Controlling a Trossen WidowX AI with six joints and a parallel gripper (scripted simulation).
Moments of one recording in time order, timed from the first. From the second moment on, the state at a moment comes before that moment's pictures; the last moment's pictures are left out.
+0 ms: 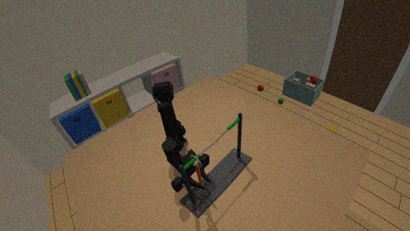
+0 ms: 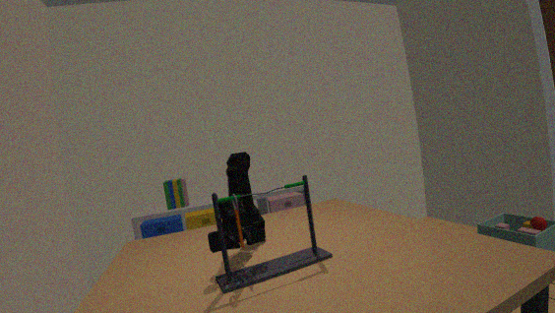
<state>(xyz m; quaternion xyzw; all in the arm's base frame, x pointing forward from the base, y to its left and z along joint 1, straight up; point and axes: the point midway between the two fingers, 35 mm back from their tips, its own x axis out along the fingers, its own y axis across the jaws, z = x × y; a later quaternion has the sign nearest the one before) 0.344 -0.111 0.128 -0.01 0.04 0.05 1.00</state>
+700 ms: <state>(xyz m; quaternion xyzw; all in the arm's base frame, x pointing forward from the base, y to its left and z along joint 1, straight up) 0.344 -0.110 0.128 -0.01 0.04 0.05 1.00</state>
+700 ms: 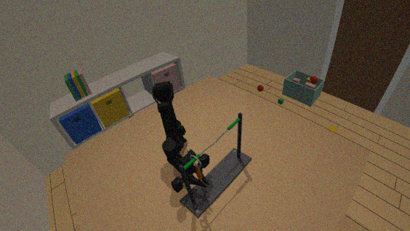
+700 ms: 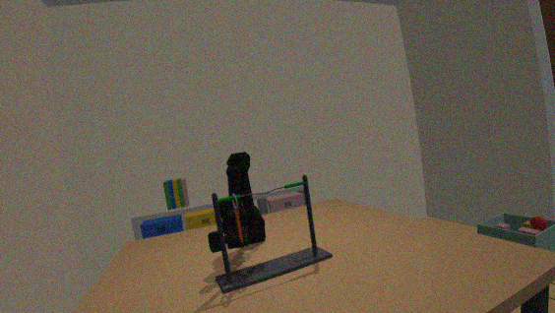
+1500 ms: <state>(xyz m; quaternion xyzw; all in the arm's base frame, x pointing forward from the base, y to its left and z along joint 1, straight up) 0.344 -0.110 0.140 -0.01 0.04 0.05 1.00</state>
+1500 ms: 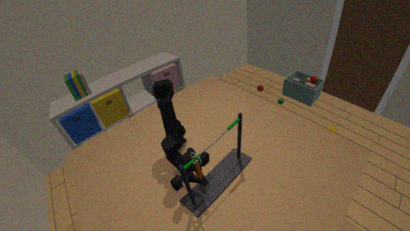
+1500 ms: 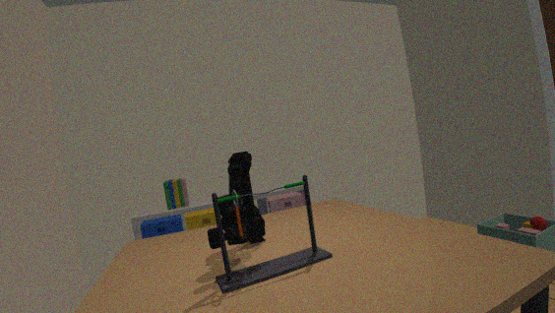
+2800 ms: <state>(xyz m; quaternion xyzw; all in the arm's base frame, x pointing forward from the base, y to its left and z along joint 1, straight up) 0.343 -0.093 0.141 -0.01 0.04 0.05 1.00</state>
